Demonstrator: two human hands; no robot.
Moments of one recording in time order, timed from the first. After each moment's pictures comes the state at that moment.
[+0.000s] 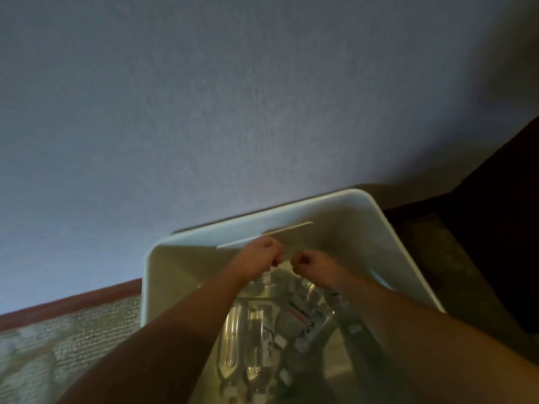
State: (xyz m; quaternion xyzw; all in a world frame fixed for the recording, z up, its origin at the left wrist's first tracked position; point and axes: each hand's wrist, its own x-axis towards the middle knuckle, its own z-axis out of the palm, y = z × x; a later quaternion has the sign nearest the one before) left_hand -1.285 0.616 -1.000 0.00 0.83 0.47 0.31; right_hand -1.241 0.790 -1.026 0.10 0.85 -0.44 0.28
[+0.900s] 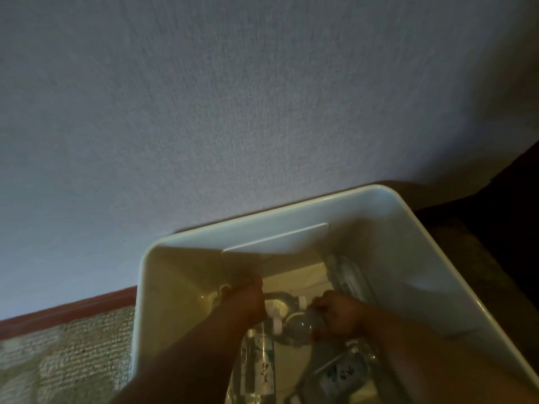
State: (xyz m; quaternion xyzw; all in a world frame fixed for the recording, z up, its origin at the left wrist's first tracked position) left_hand -1.259 0.573 -1.097 0.07 0.93 0.04 0.36; right_hand -1.205 0.806 -1.108 -0.04 0.88 -0.26 0.40
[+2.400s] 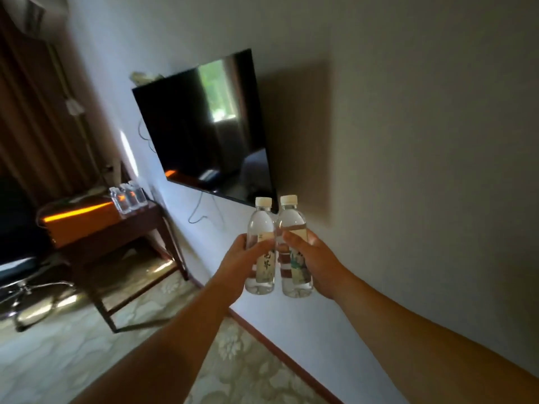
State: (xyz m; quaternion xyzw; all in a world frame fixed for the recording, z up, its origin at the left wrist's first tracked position) left_hand -0.978 0.243 -0.119 -0.23 0.71 0.63 -0.23; right_hand -1.107 0.371 -0.124 -0.33 0.58 -0.67 0.33
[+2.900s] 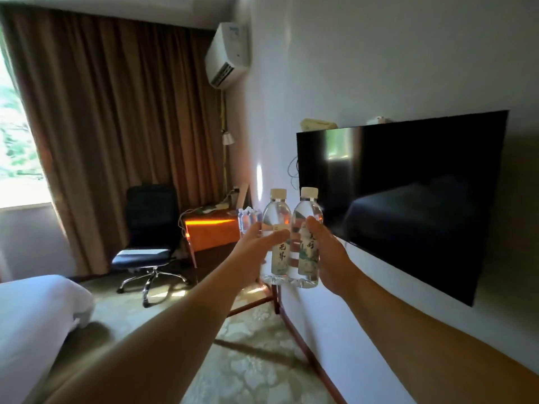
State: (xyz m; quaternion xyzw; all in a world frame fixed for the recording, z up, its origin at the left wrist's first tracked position) left_hand -0.762 -0.006 0.013 -0.28 0.66 0.57 -0.40; right_hand -0.923 0.066 -0.003 -0.49 0.38 -0.64 0.46
